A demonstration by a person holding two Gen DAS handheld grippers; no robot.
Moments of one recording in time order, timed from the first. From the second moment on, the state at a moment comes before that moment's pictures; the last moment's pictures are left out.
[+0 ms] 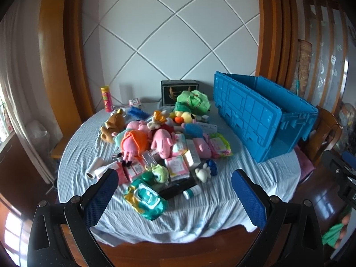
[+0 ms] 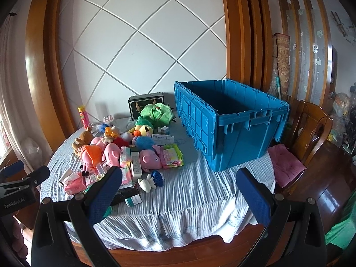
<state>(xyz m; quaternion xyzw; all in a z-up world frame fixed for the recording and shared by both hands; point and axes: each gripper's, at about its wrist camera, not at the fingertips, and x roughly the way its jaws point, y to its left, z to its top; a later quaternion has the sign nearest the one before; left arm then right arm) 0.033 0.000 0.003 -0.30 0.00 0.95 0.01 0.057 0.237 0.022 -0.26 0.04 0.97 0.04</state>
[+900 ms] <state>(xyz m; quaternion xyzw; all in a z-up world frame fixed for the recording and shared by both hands) 0.030 -0.006 -0.001 -0.31 -0.01 0.95 0.00 0.049 0.232 0.019 -0.27 0.07 0.96 0.04</state>
